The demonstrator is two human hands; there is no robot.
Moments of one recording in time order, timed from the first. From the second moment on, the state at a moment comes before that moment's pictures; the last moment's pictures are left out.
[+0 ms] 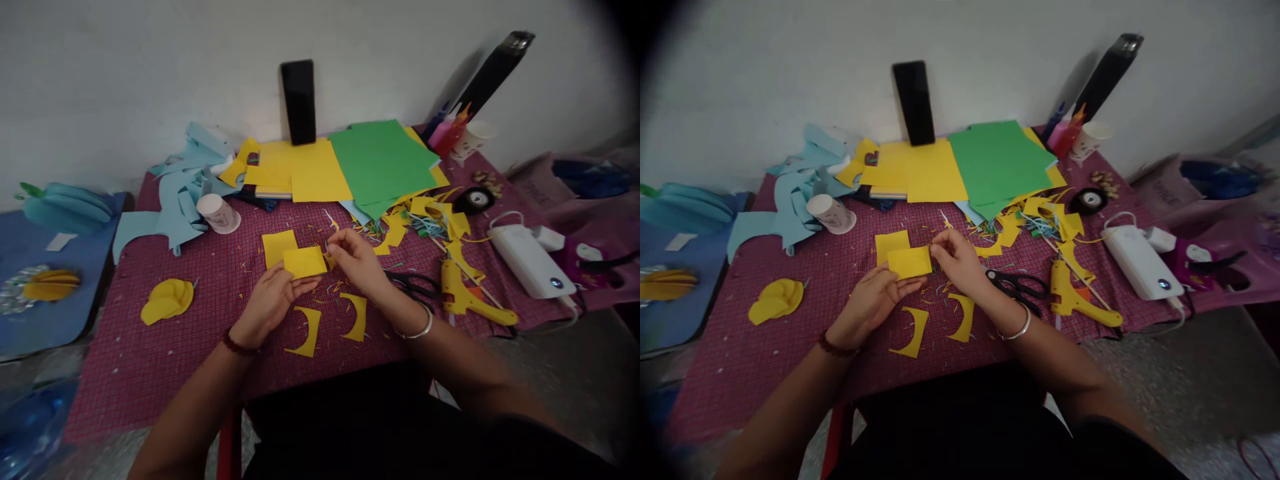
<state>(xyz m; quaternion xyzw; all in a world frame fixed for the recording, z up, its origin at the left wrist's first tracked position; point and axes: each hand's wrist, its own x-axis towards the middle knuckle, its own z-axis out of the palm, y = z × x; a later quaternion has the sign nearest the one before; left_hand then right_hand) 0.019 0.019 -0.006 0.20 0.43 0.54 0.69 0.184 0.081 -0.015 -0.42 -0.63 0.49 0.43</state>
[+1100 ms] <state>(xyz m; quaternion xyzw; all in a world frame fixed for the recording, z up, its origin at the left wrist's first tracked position) 0.015 0.013 -0.006 0.52 0.54 0.45 0.49 0.174 0.069 -0.015 -0.35 -0.43 0.74 0.37</state>
